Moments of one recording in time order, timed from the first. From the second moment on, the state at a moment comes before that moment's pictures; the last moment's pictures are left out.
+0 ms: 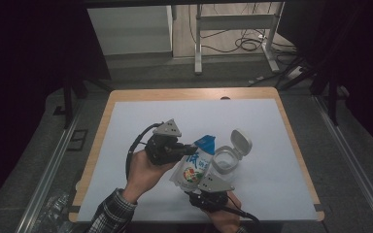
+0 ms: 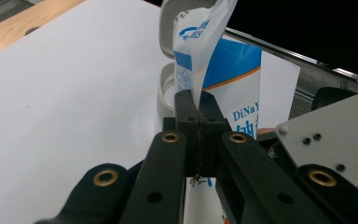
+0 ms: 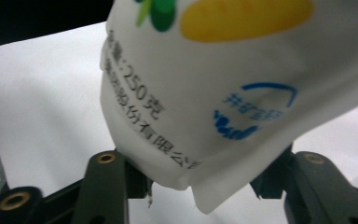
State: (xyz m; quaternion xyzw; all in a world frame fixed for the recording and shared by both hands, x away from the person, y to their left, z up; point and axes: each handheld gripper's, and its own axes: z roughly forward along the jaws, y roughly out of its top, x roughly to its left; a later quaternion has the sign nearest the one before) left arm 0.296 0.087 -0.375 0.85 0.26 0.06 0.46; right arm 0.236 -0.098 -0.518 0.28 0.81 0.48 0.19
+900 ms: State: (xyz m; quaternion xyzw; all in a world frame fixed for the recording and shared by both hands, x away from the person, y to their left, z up) left arm 0.307 0.057 -0.381 0.88 0.24 0.07 0.41; right arm 0.230 -0.119 -0.517 0.31 0.81 0.49 0.10
